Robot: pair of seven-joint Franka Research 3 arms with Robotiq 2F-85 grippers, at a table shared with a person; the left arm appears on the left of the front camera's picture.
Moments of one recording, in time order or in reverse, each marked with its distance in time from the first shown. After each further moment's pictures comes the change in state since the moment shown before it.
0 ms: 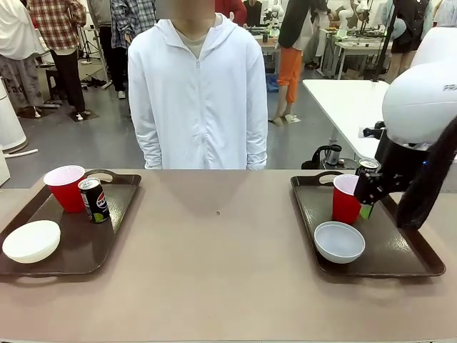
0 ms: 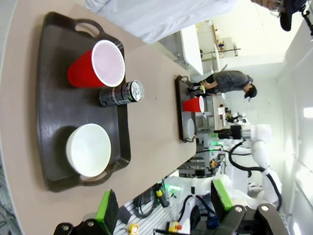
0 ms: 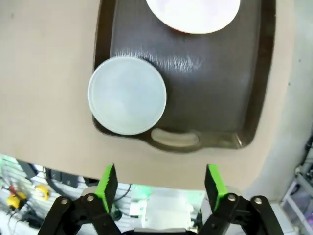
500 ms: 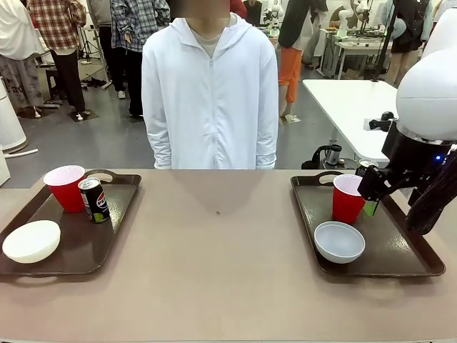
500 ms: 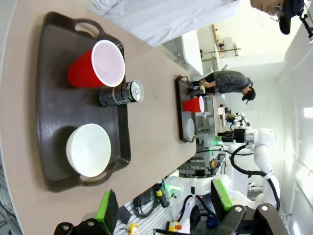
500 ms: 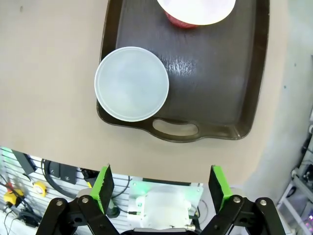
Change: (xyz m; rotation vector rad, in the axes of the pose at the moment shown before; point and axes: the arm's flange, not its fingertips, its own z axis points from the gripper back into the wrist) left arm 0.000 0.000 0.000 0.000 0.000 0.000; right arm -0.015 0.006 0.015 -0.014 -0.022 0.015
